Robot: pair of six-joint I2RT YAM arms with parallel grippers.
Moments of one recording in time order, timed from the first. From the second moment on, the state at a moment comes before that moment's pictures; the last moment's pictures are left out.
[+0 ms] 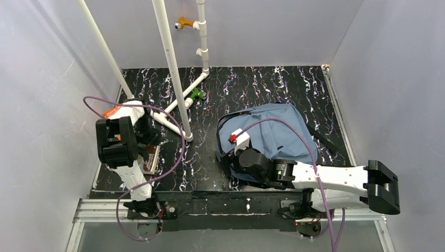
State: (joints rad) left arm 0.14 1.87 1.27 -1.21 -0.26 -1.13; right arm 1.32 1.12 0.67 -0.03 0.49 0.38
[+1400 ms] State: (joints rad) left arm 0.37 1.65 1.11 -0.58 -0.37 -0.16; right arm 1.32 1.16 0.73 -0.08 0.38 0.36
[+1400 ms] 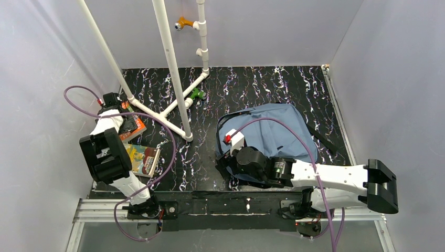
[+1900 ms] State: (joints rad) left arm 0.44 1.71 1.11 -0.46 -0.12 -0.01; right arm 1.32 1.09 0.73 -0.11 0.38 0.33
